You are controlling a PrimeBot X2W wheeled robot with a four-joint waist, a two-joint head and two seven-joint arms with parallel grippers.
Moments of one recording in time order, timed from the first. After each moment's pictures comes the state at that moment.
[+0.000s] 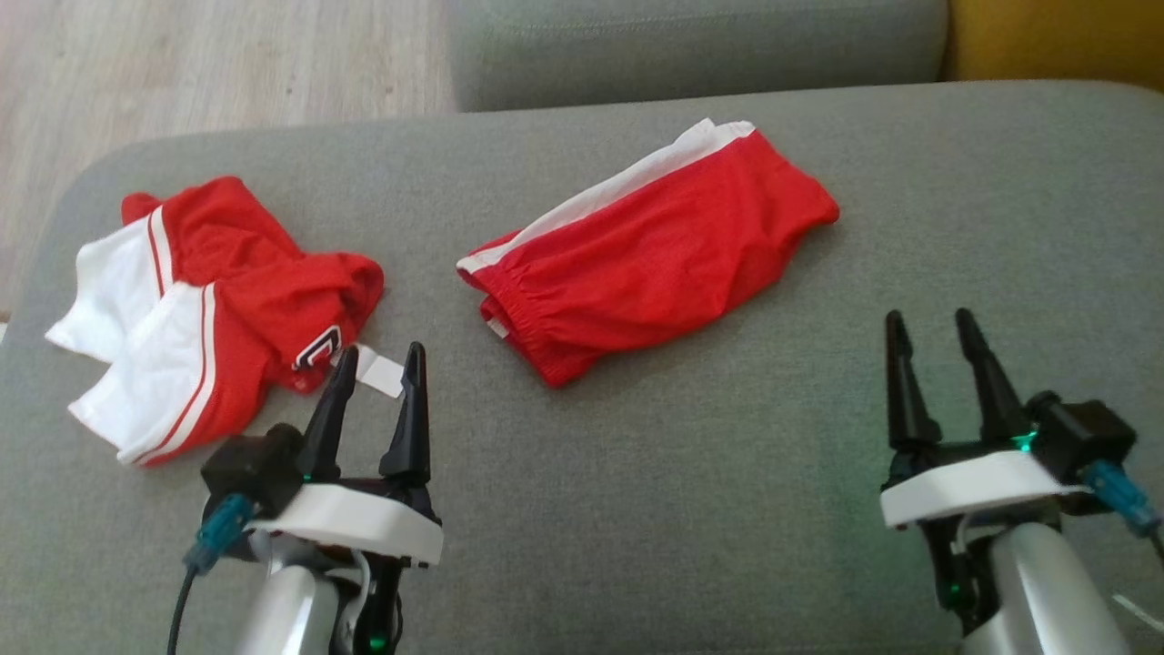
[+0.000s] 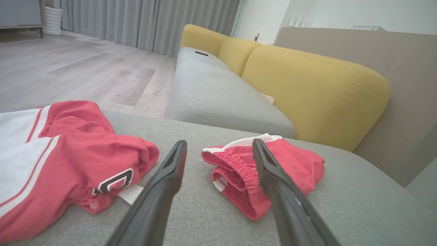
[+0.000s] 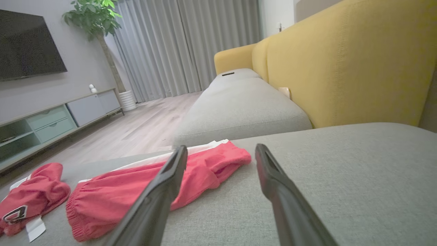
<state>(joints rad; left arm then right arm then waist) -0.08 0.04 -0.23 0.20 -0.35 -0.02 -0.26 -0.13 -0.06 0.04 0.29 0.23 0.13 -0.23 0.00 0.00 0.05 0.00</state>
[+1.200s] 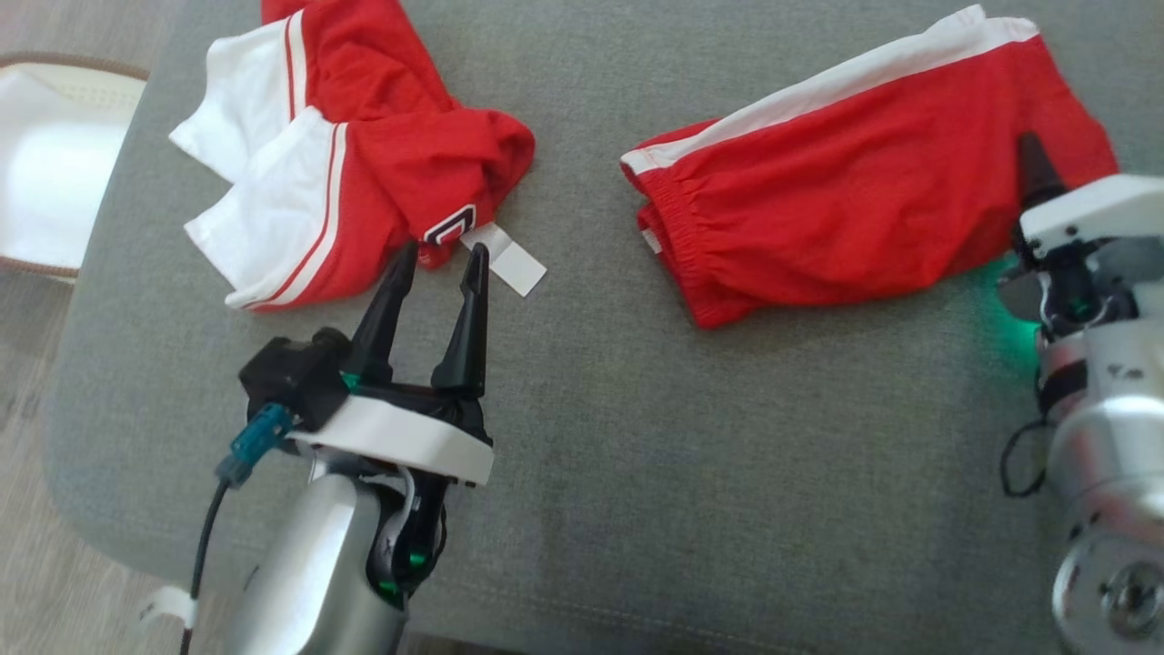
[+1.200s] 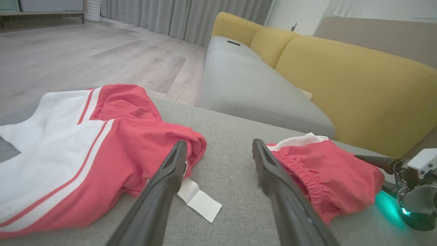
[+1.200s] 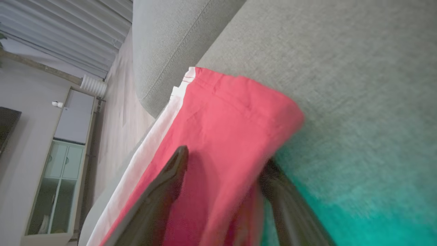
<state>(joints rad) -0.26 0.04 -0.35 0.18 -0.39 -0.02 -0.26 -0.87 -0.11 -0.46 1.10 0.54 0.13 0.15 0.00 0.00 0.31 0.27</state>
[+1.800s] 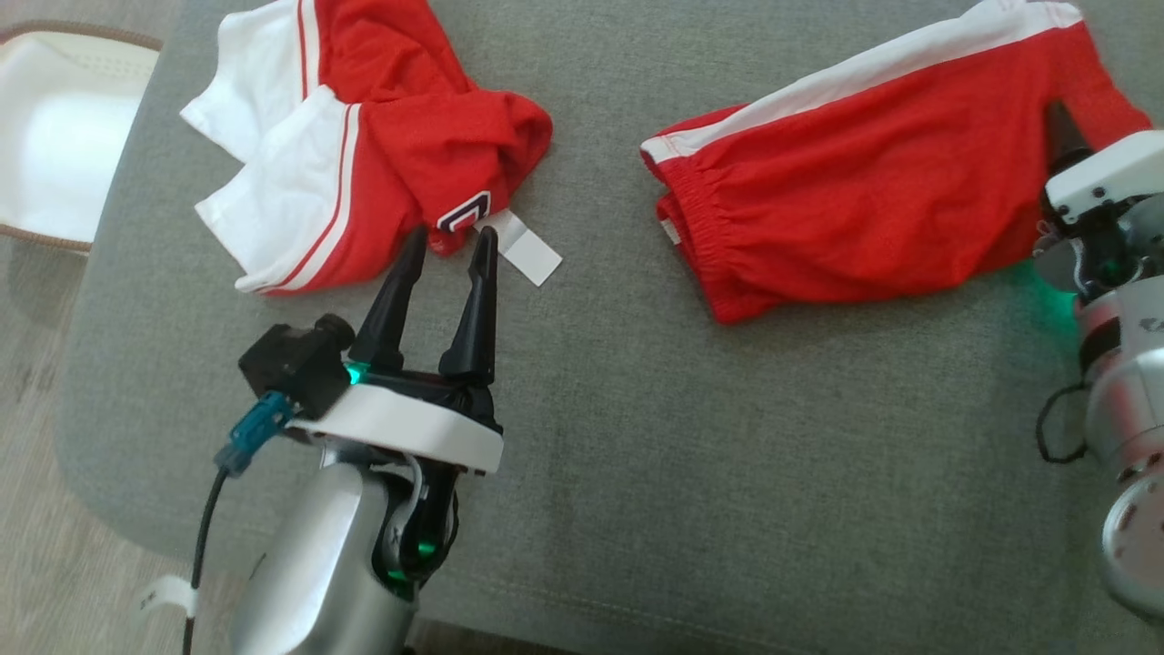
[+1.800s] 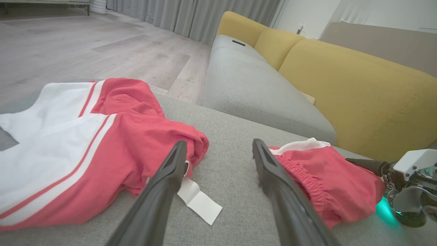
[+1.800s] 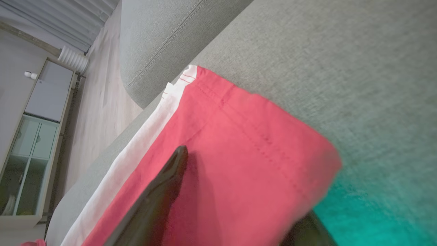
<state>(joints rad) -0.28 0.04 -0.38 0.16 -0.45 0.00 -0.26 -1.02 -0.17 -0.61 1.27 0.23 0.13 0.14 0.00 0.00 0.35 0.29</state>
